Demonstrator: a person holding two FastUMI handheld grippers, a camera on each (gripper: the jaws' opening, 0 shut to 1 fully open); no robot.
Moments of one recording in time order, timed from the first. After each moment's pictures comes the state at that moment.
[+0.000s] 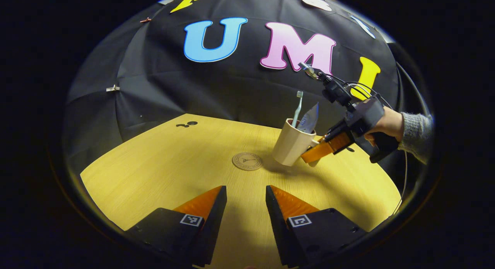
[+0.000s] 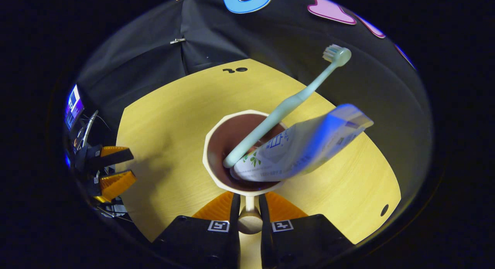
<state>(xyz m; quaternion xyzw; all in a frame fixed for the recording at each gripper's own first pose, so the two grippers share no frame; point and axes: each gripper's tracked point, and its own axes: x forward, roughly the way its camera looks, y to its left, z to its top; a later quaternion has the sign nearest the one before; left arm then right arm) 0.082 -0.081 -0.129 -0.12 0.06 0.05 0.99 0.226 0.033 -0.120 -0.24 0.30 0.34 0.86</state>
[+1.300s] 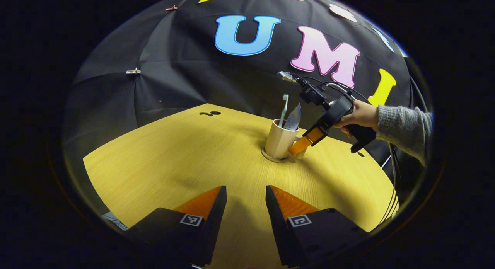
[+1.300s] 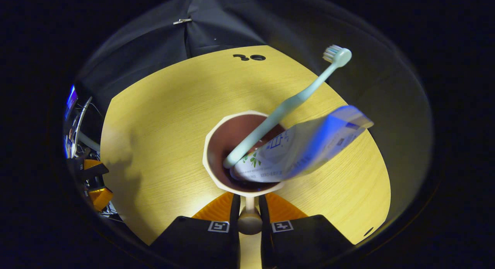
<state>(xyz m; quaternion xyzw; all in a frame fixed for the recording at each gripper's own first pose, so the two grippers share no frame) 0.058 -0.016 -0.159 -0.16 0.08 0.08 0.98 0.260 0.103 -0.137 -0.31 0.35 0.33 0.82</state>
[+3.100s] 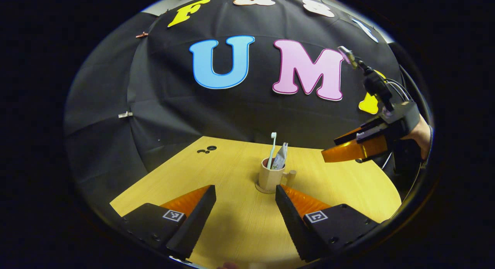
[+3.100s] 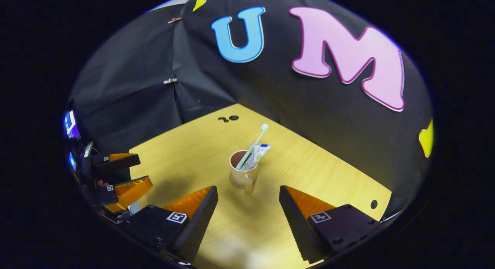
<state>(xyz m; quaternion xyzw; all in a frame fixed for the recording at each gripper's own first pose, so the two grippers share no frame) 0.044 -0.031 -0.013 -0.07 0.04 0.09 0.99 0.116 0.031 0.042 -0.15 0.16 0.29 0.93</state>
